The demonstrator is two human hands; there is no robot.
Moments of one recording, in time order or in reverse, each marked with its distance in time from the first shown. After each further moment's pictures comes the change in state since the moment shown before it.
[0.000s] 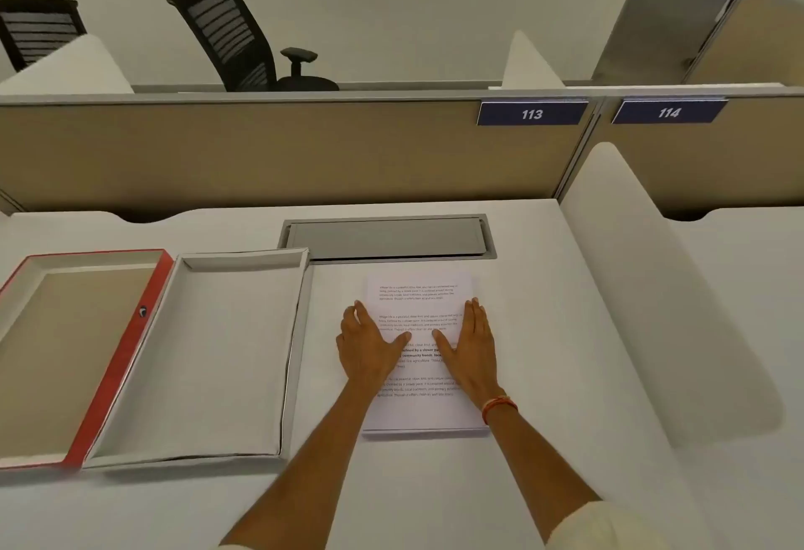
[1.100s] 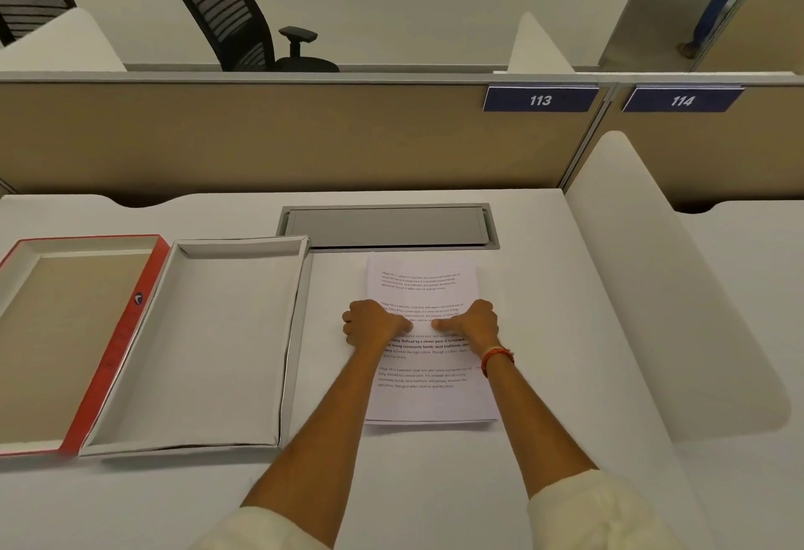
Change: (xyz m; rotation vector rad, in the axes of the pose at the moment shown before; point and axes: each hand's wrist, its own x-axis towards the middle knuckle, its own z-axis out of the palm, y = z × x) left_hand 0.022 0.027 -0.018 -0.122 -0.201 -0.333; right_hand 0.040 -0.020 -0.026 0.328 -0.188 0.423
